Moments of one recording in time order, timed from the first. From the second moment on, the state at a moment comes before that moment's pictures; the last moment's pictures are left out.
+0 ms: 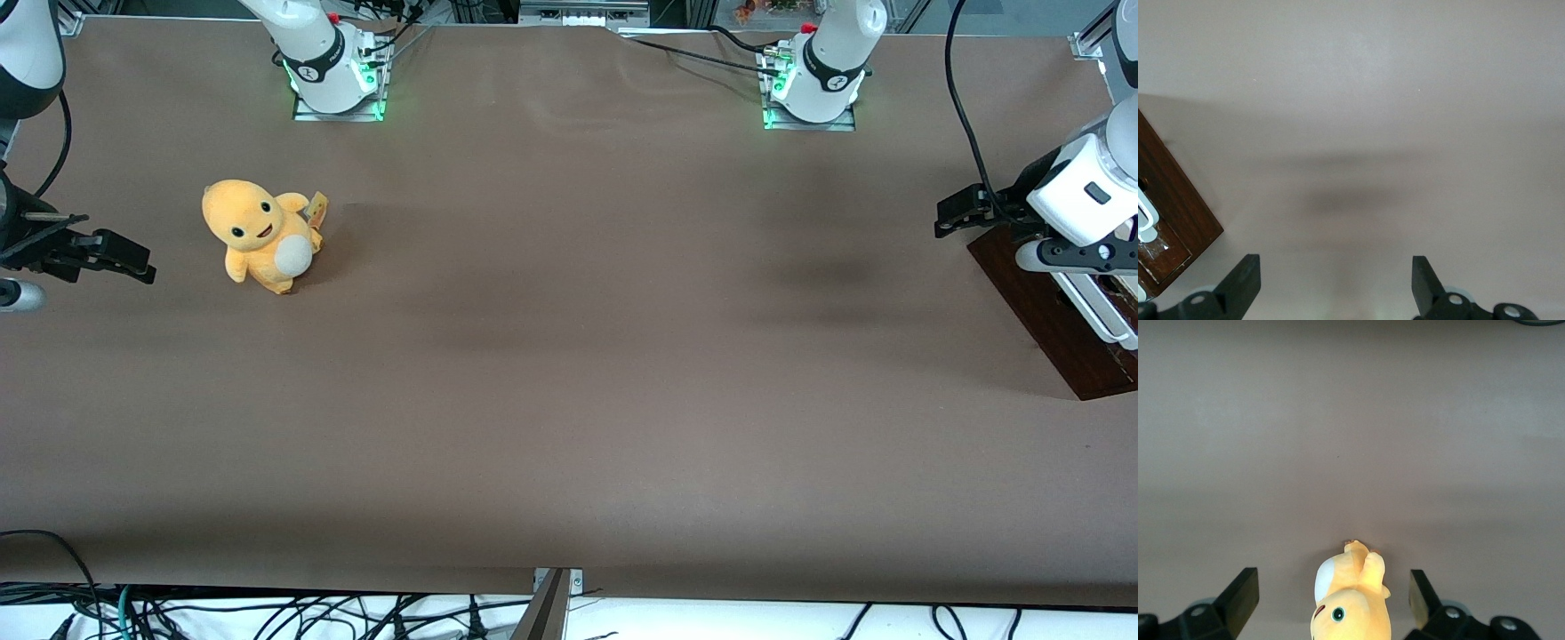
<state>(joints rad) 0.03 0.07 -0.06 -1.59 -0.01 1.52 -0.01</state>
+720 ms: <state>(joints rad) 0.03 0.08 -0.07 -1.59 -0.01 1.52 -0.01</state>
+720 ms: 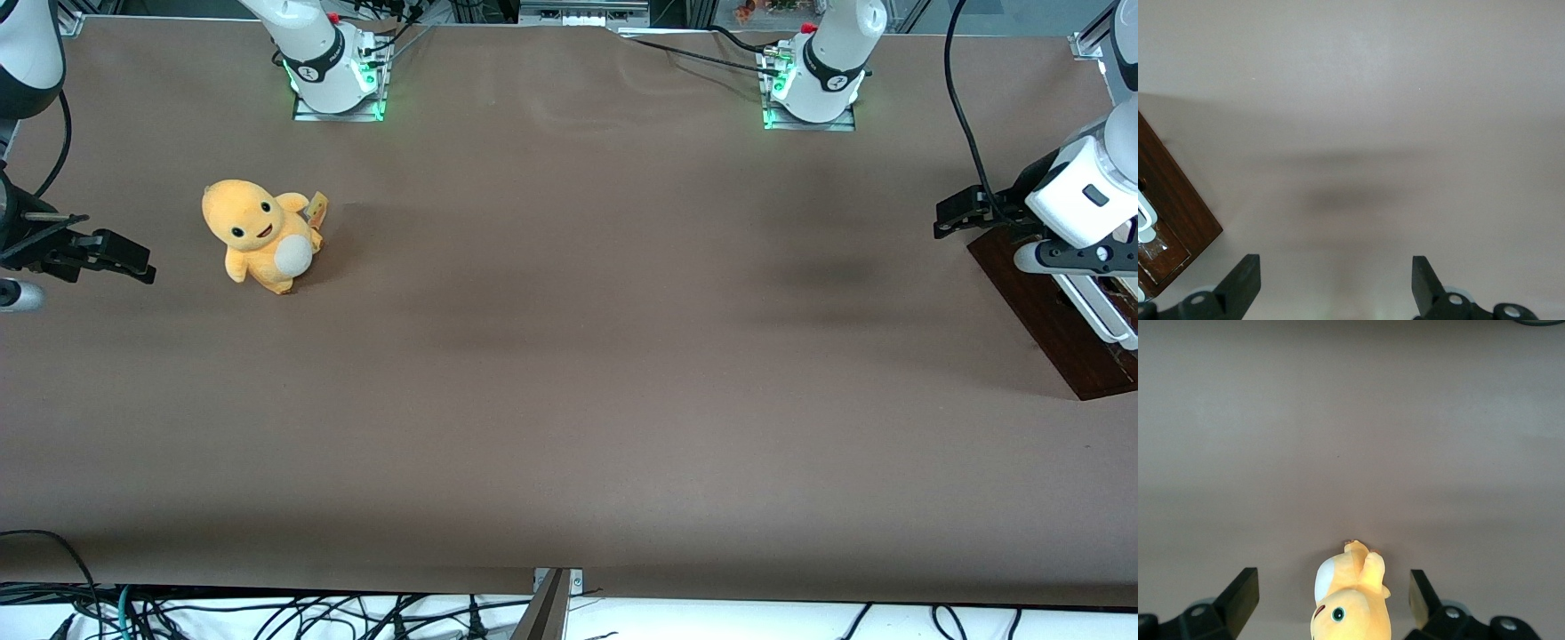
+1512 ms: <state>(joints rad) -0.04 0.38 -0.07 -1.60 0.20 1.52 -0.40</state>
